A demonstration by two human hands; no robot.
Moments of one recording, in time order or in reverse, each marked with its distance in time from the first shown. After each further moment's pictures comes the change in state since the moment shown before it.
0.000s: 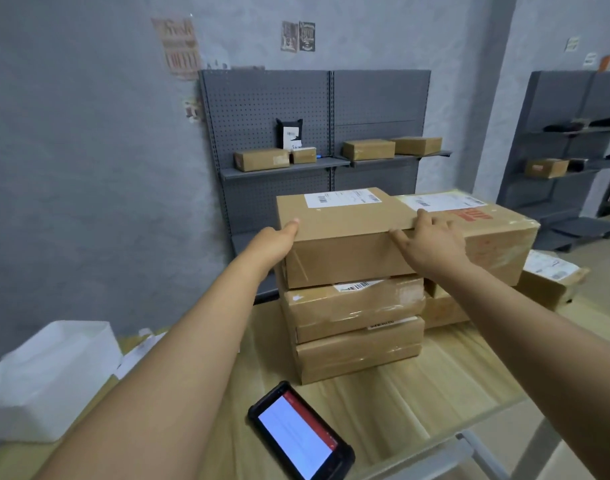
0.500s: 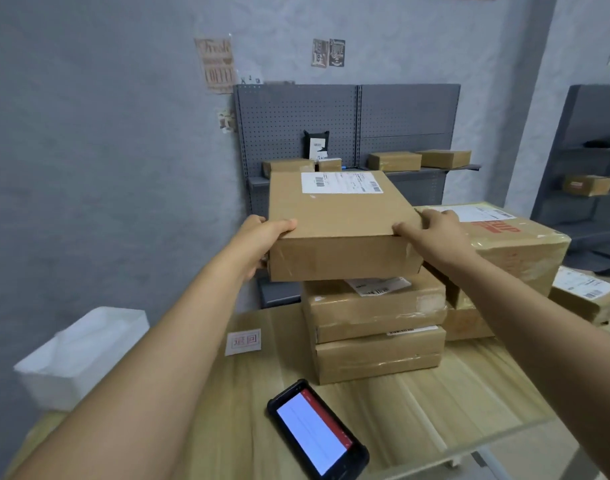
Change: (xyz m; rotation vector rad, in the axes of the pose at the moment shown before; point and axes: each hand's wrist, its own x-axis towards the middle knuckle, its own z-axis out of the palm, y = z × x) left_hand -0.036 -0.016 -0.060 -0.397 0.054 0.045; right_hand -0.011 -0.027 -0.020 0.489 -0.046 -0.100
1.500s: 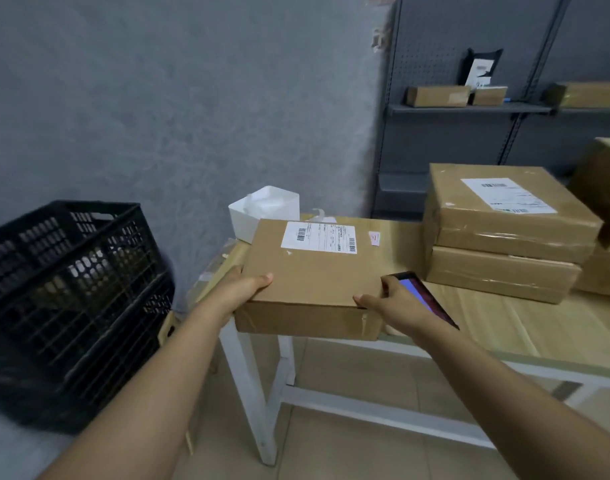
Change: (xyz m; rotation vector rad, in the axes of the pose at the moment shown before) left_hand -0.258 -0.201 -0.176 0.113 0.387 -0.411; right_hand -0.255 -0.028 0.154 0.328 -0.841 0.070
